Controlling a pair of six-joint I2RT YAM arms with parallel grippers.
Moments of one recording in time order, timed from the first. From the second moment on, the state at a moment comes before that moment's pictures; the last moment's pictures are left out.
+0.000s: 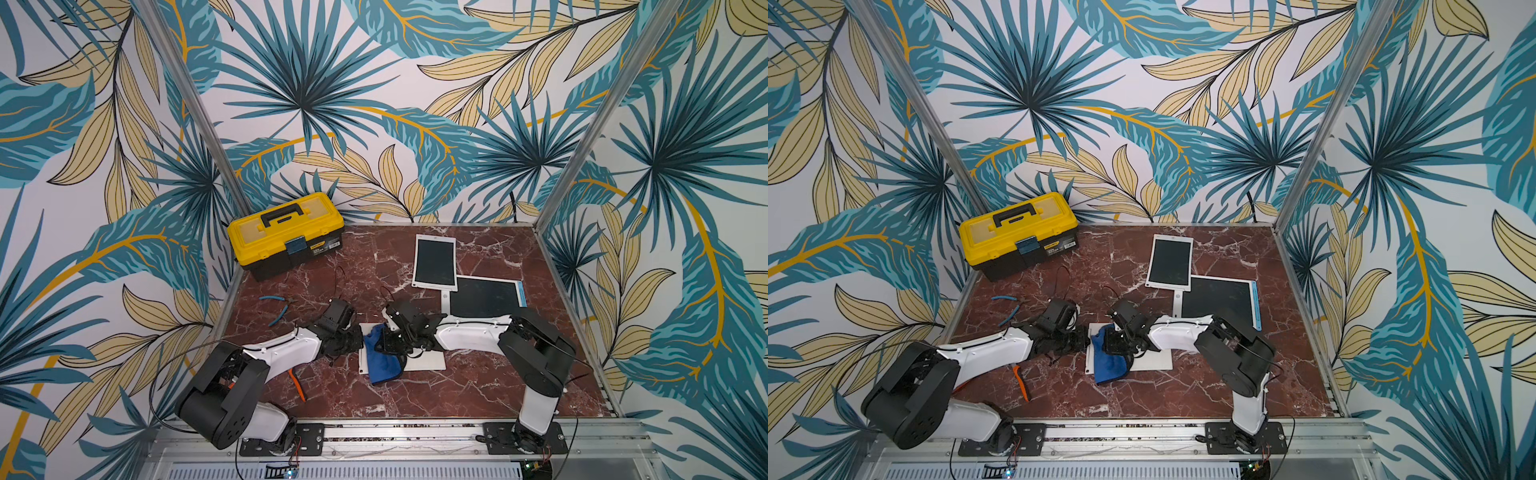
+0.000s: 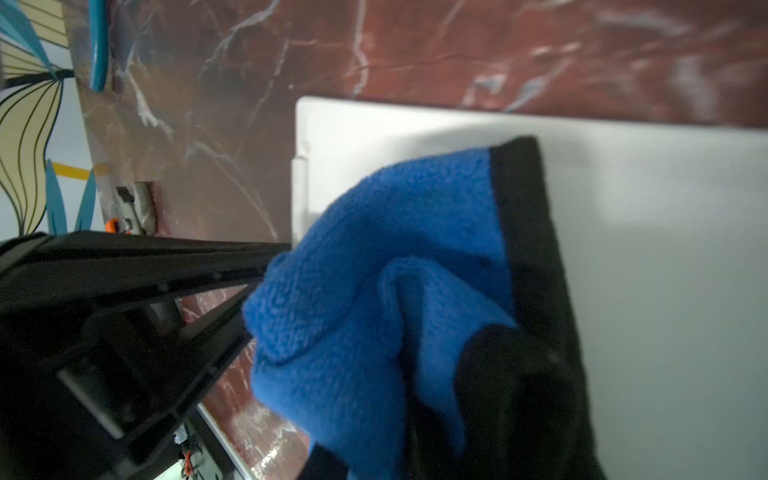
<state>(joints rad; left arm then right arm) -0.50 1.43 0.59 -0.22 0.18 -0.71 0.88 1.87 1.02 -0.10 -0.28 0.87</state>
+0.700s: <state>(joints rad) -0.50 1.42 0.58 -0.22 0.18 -0.71 0.55 1.53 0.67 -0.16 -0.31 0.86</state>
